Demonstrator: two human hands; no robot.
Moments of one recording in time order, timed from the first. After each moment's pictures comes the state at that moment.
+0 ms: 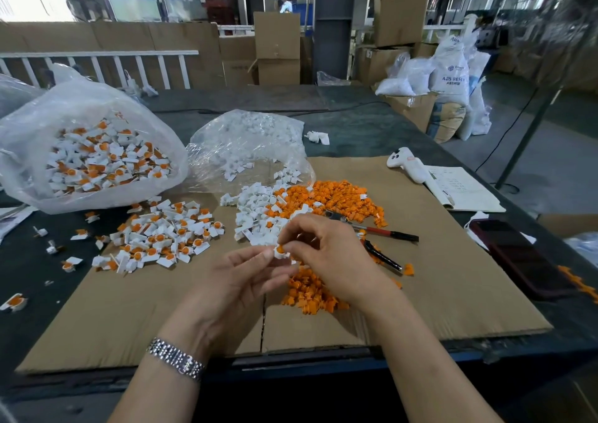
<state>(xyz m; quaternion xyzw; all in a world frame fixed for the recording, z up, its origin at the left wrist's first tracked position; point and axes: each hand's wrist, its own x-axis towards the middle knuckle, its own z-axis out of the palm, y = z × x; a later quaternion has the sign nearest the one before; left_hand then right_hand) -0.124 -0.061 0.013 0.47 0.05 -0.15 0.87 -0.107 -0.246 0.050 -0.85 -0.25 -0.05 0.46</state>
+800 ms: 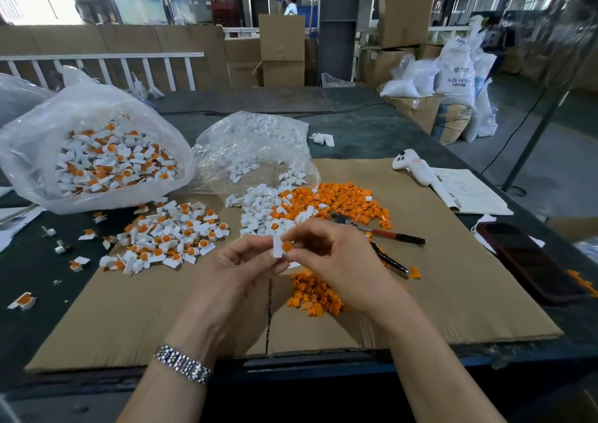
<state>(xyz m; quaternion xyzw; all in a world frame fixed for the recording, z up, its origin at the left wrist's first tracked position) -0.129 -0.063 0.019 0.52 0.01 -0.03 0.85 -0.119 -0.248 0.056 -0.84 -0.22 -0.03 0.50</state>
